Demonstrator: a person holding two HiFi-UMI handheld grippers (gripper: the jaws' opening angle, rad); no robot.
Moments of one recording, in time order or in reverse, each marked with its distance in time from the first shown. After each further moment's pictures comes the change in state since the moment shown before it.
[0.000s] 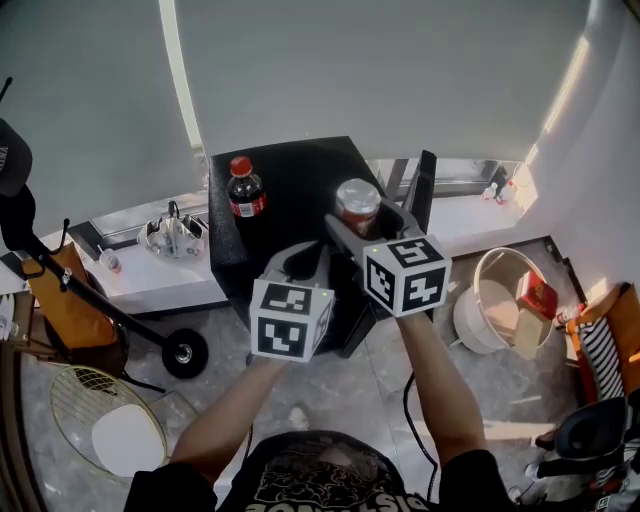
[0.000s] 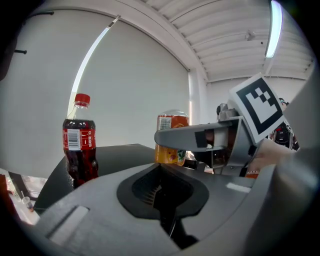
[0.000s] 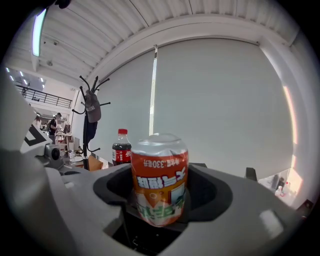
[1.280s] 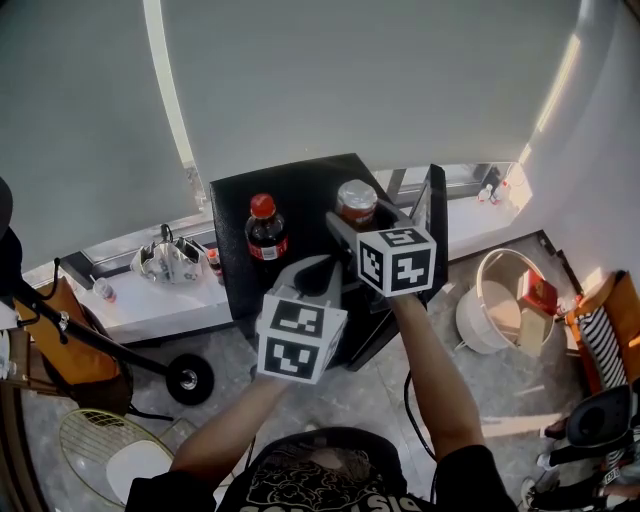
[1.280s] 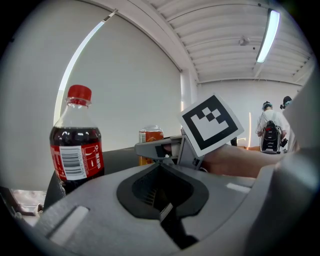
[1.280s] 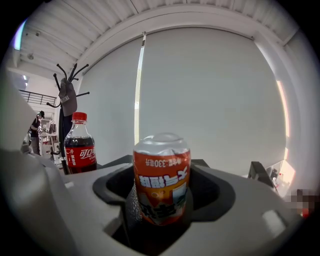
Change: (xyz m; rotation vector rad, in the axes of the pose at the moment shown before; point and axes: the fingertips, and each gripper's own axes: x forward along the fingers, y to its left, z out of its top) left arm 0.021 0.045 0.016 0.055 0.005 -0.129; right arm 0.104 -0.028 -0.013 0.068 0.076 -0.122
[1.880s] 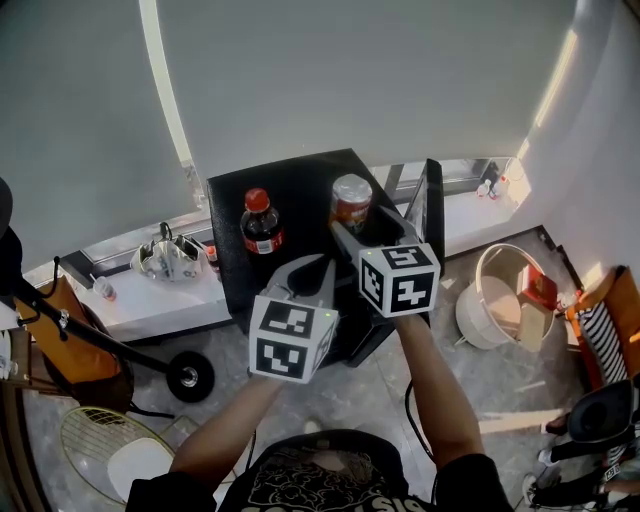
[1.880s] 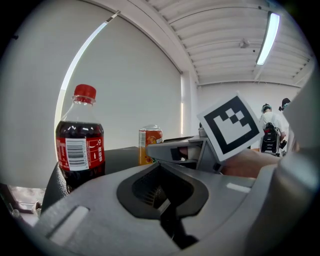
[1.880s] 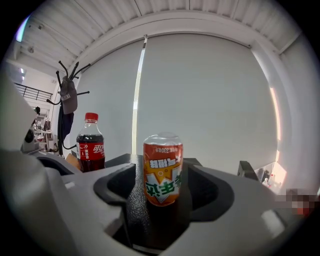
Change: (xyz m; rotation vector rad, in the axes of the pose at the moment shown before) left arm -0.006 -0.004 -0.006 -0.028 -0.014 -0.008; right arm -0.037 0.002 -0.007 -0.018 -0.023 -0.070
